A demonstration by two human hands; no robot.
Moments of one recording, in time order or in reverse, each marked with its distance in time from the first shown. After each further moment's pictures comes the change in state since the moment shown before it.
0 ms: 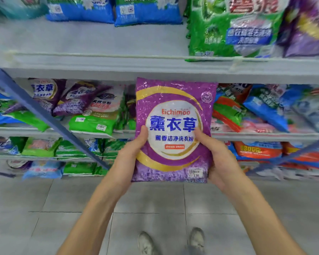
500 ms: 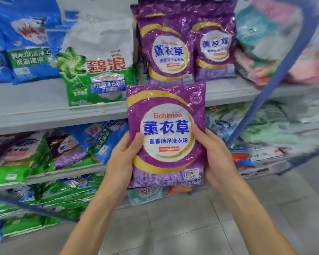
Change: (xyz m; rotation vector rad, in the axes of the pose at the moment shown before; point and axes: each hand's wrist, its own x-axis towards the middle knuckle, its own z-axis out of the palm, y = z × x) left_hand 0.008 -0.008 0.256 0.077 -0.129 0.241; right_hand -0.107 -0.174 -0.177 0.038 0.190 -0.372
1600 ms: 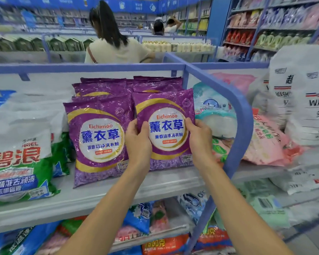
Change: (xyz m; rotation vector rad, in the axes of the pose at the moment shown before) left_hand 0.277 0.043 0.248 -0.021 0.323 0.301; right_hand 0.272 -0.190 -0.088 -0.329 0.286 -0.370
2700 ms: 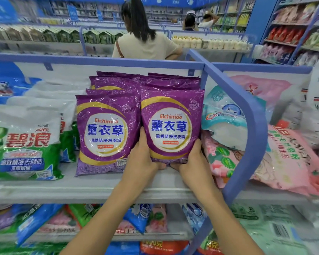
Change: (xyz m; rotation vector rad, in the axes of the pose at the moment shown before) left_hand -0.020 -0.028 -0.027 0.817 -0.236 0.275; right_hand -0.014 0.043 -0.026 -0.704 -0.393 -0.221
